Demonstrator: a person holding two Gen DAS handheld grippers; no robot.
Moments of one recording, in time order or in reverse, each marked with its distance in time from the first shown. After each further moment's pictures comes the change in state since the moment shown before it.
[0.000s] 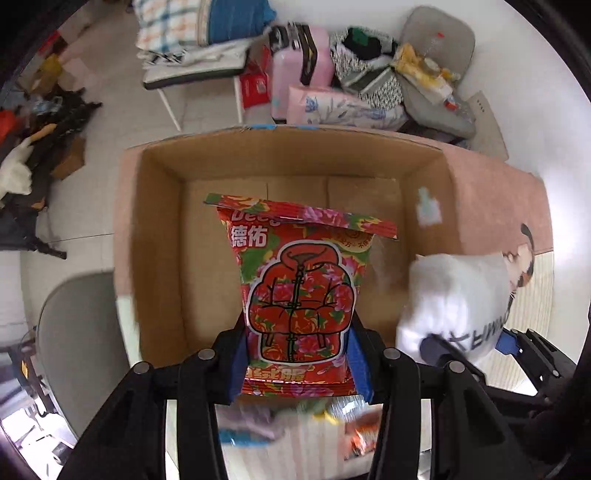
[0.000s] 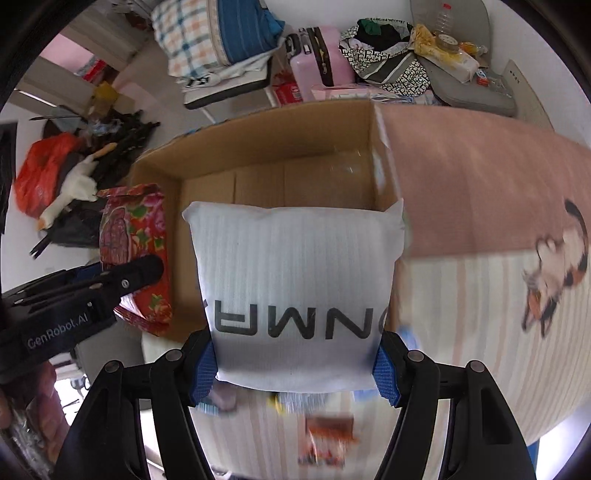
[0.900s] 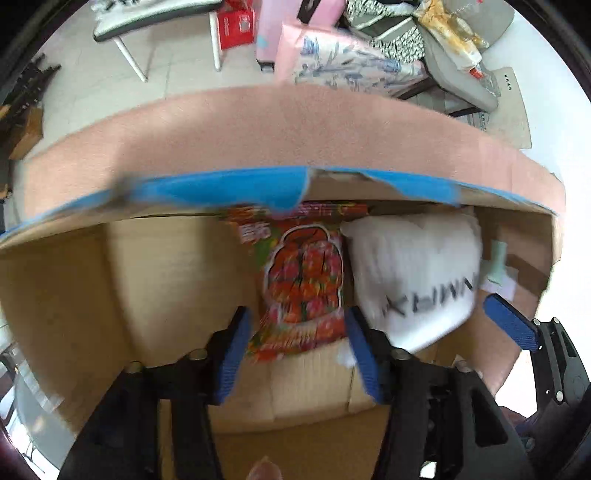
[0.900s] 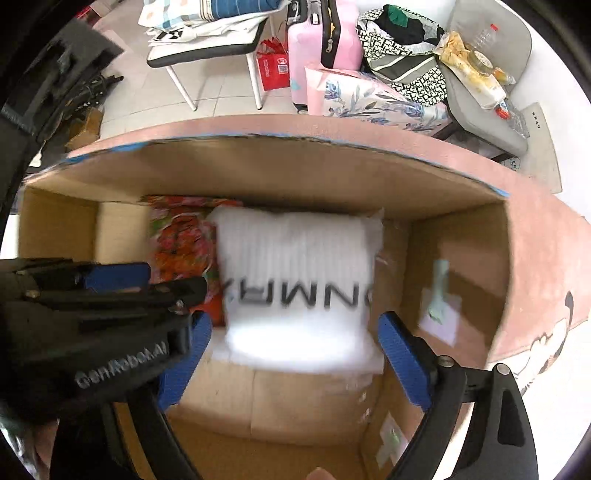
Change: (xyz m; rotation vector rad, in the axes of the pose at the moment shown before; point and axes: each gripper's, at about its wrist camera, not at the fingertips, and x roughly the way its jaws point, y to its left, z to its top) left arm 0.090 0.013 0.071 -0.002 0.211 -0.070; right arm 0.126 0.033 0.122 -0.125 0.125 -0.216
